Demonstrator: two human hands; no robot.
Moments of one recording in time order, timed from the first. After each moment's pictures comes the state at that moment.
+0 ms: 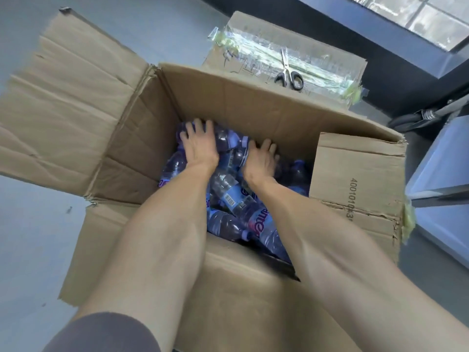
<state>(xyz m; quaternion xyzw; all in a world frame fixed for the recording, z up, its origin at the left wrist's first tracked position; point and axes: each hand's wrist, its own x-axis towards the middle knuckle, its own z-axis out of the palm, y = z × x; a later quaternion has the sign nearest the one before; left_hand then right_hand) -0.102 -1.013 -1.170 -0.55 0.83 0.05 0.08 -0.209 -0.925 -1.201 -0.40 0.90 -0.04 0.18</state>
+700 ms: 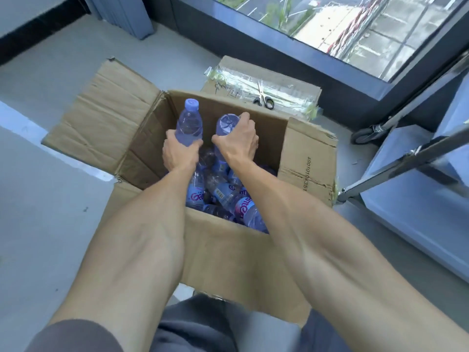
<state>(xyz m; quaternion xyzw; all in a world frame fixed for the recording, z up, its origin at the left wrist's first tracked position) -0.059 -0.949 -1.063 -0.69 0.59 0.32 -0.26 -0.182 -0.895 -1.033 -0.31 0.87 -0.35 0.18</state>
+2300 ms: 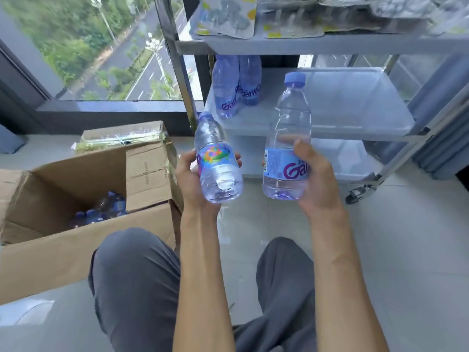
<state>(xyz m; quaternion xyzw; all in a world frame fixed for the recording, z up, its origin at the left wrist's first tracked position) -0.191 -0.480 -0.853 -0.27 0.29 0.90 -0.19 -0.266 -0.298 -0.841 -0.12 0.49 -0.82 0.26</state>
